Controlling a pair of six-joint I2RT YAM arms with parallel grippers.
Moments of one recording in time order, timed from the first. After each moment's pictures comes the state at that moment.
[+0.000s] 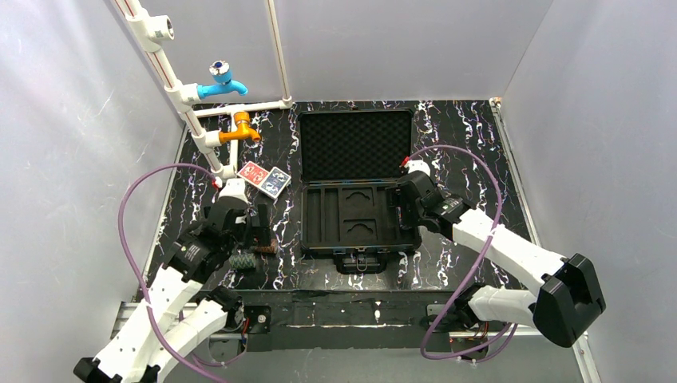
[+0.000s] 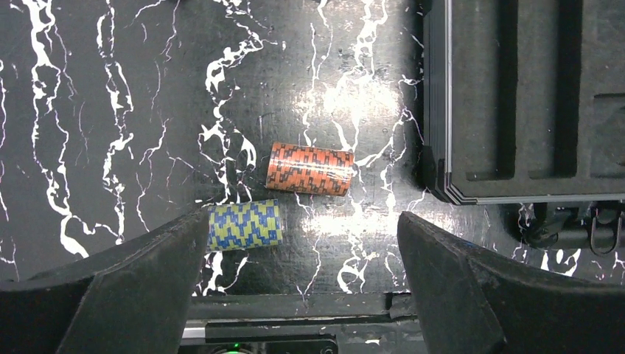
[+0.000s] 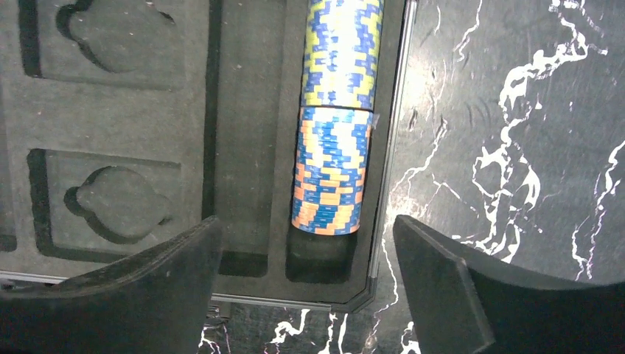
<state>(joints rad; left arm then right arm) -0.51 0.65 0.79 -0.95 -0.32 -0.38 0.70 1.18 0.83 -0.58 0.30 0.45</state>
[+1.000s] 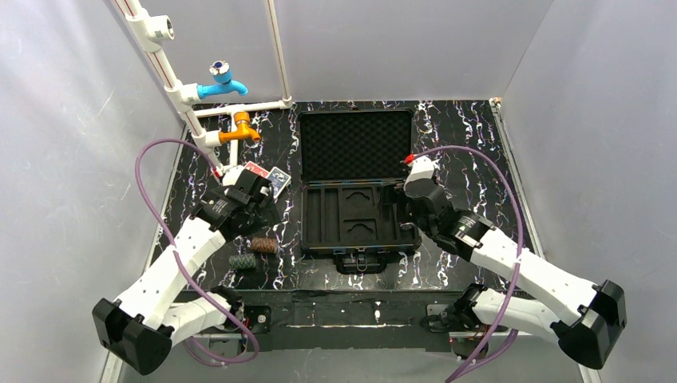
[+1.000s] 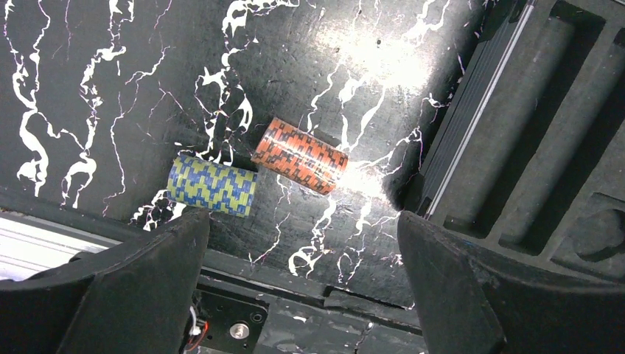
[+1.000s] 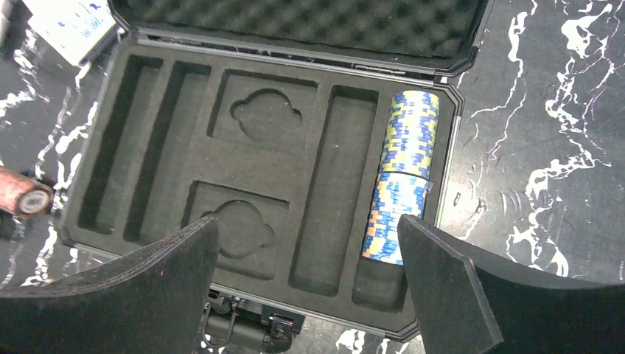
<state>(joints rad) -0.51 1.01 1.00 -1.12 -0.41 -0.79 0.83 0.95 0.79 -0.38 0.37 0.42</state>
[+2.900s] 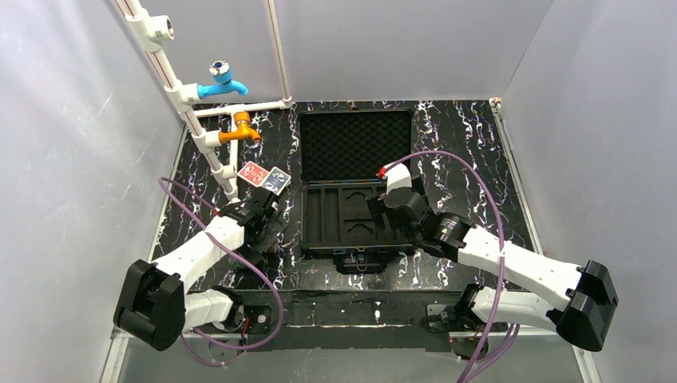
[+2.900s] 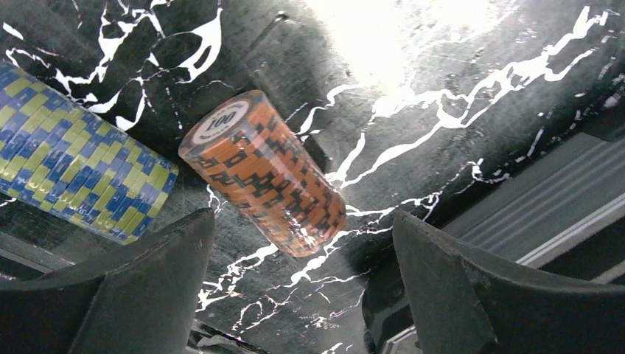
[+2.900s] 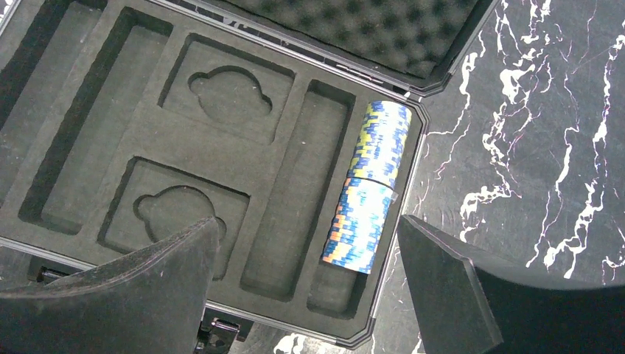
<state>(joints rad) -0.45 1.19 0.69 -0.81 -0.27 -1.31 0.98 1.07 0.81 -0.38 0.56 0.21</state>
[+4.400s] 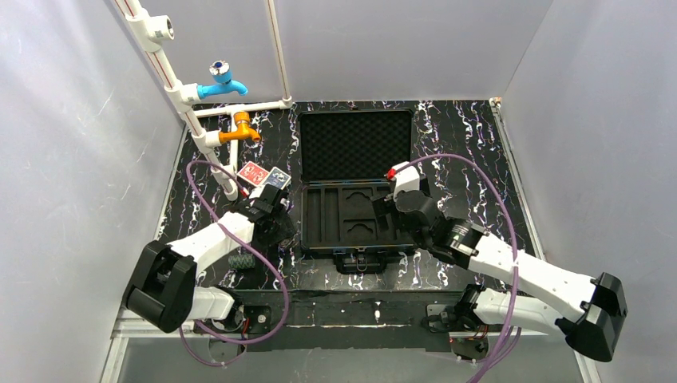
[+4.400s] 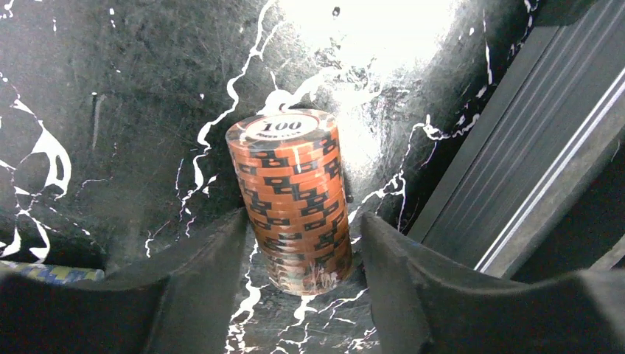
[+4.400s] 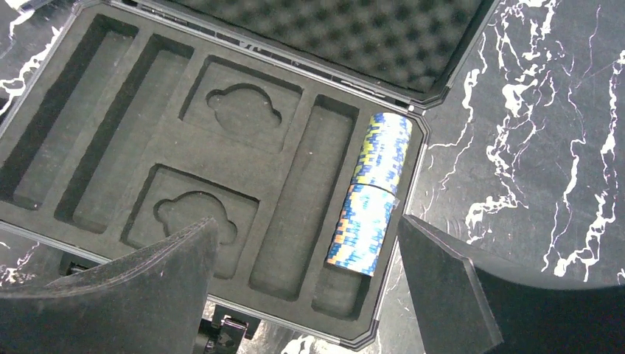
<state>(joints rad) -0.48 1.30 0.66 -0.54 -0.20 -0.89 0.98 1.00 0.78 -0.35 0.54 0.20</state>
